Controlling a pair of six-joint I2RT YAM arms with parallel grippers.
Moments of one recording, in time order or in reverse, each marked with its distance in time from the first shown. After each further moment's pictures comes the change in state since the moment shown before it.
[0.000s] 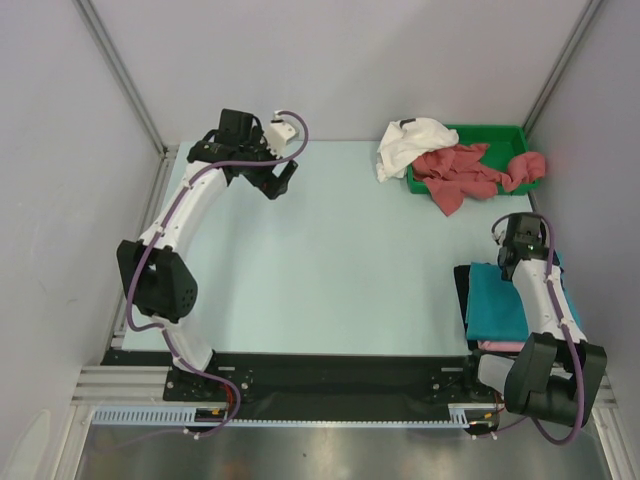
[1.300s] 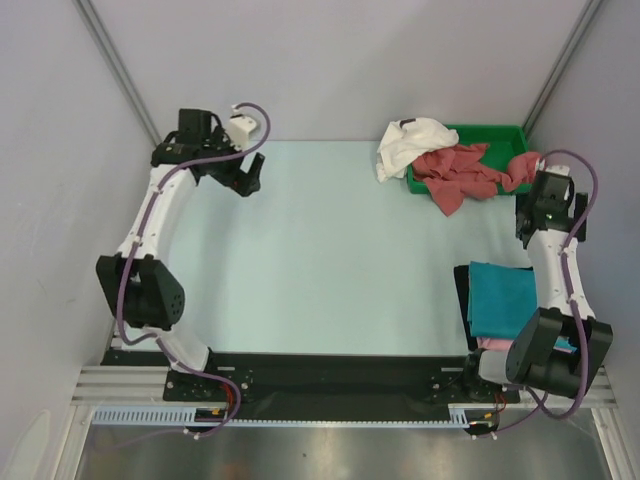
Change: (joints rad) left arm 0.144 -0.053 -0.022 -0.054 0.071 -0.018; right arm -0.070 0.163 0.251 0.227 -0.177 0.479
